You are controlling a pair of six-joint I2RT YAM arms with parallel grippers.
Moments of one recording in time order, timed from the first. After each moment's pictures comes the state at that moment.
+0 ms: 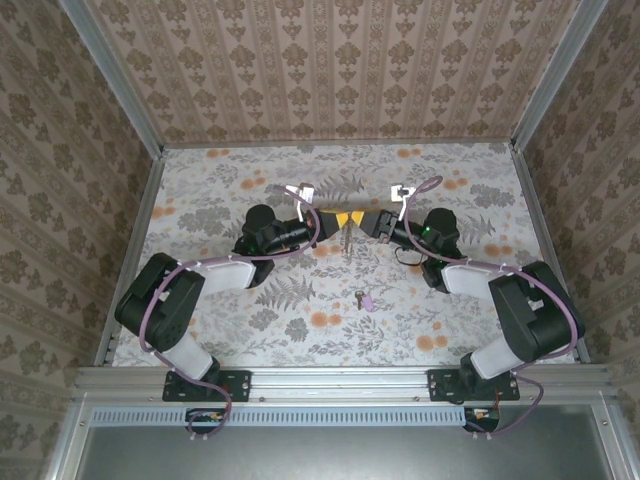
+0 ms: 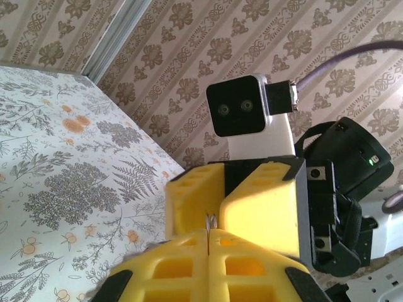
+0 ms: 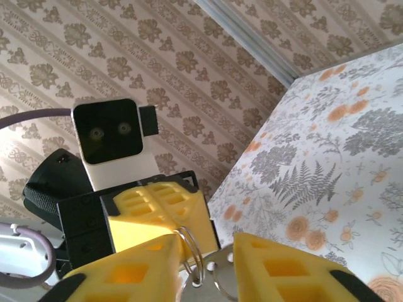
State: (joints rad) left arm -0.62 1.61 0.72 0.98 0.71 -0.74; right arm 0.32 1.51 0.58 1.02 -0.71 0.89
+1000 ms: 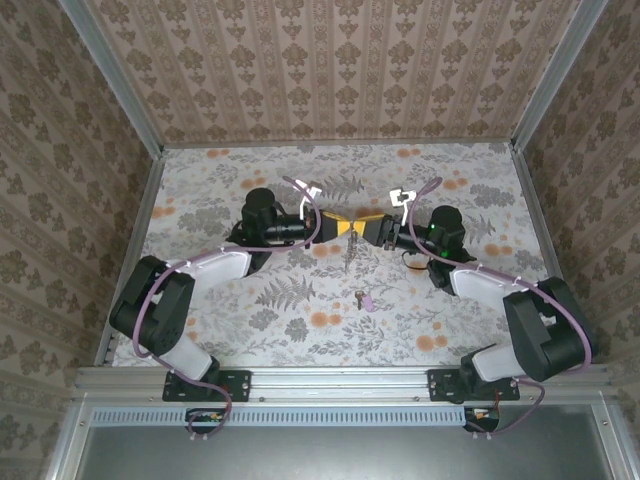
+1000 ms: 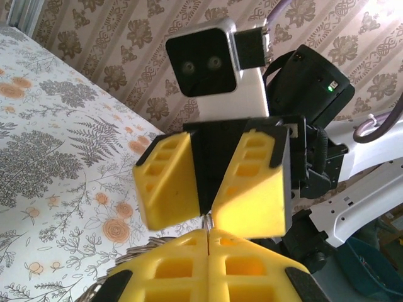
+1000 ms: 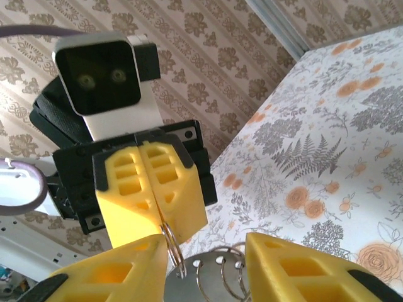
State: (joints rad) left arm -0.58 1.58 0.83 0.71 1.00 -0.58; right arm 0.32 1.41 0.58 0.83 -0.84 0.76
